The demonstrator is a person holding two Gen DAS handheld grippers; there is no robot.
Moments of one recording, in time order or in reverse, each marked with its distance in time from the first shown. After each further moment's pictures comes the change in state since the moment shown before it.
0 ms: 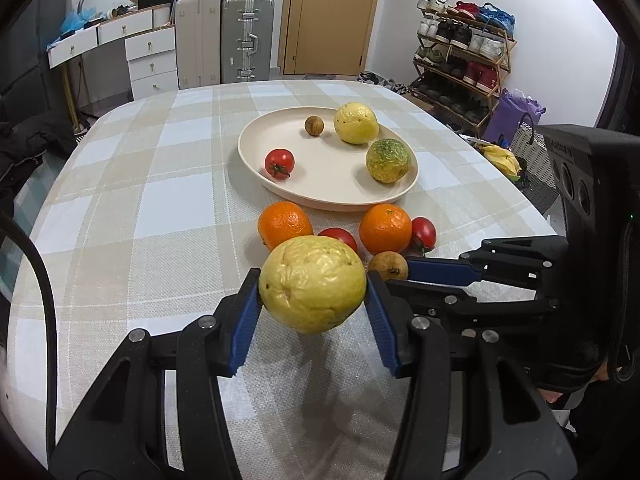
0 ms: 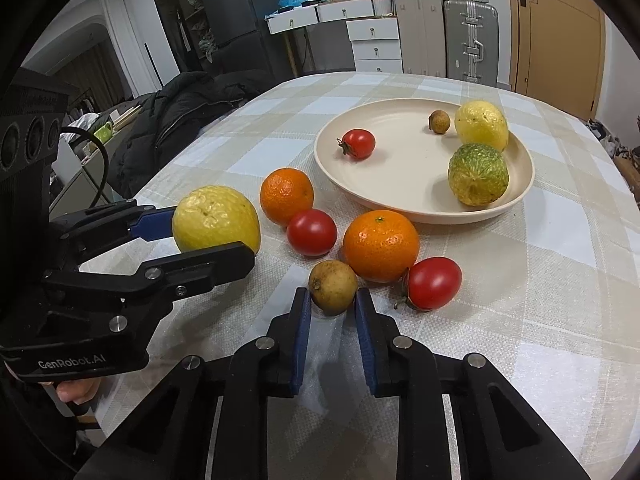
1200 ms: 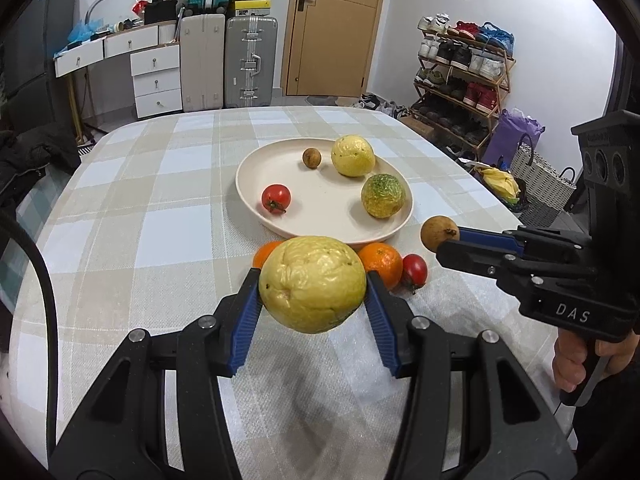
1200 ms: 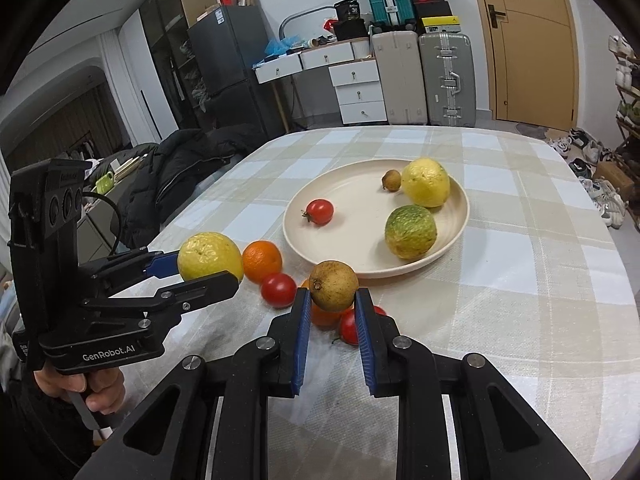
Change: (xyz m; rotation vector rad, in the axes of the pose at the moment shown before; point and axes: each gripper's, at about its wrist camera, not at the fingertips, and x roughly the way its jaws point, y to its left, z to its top) left arm -0.007 -0.007 0.016 -0.017 -0.084 0.007; right arm -0.055 -0.037 0.010 0.072 -0.173 0.002
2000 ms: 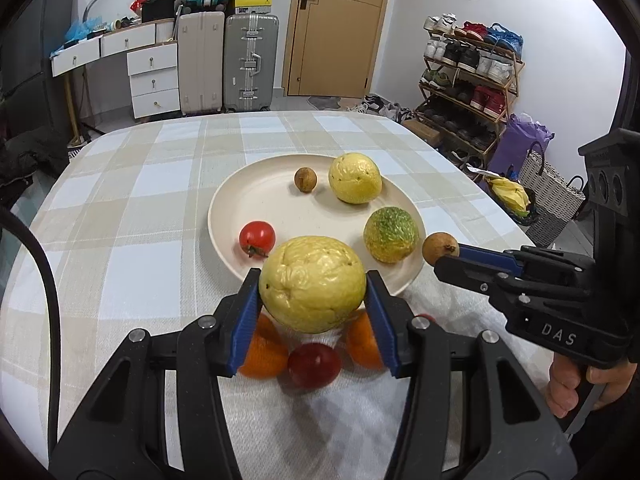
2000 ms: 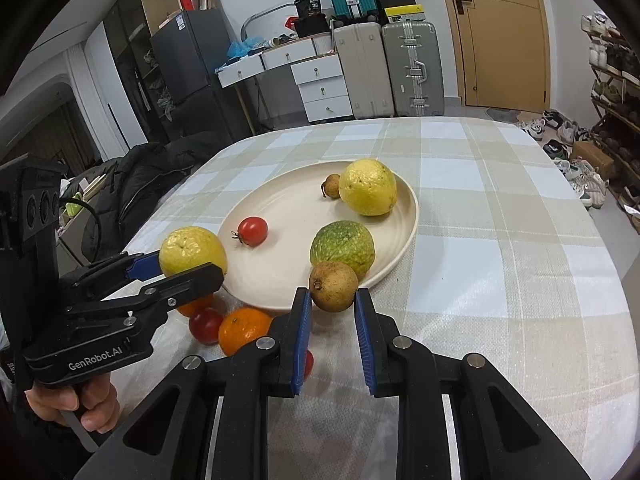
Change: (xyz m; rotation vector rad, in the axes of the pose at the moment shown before) left arm 0.064 -0.010 0.042 -0.014 0.002 0.005; right arm 0.029 -0.047 0.022 0.075 0.015 -0.087
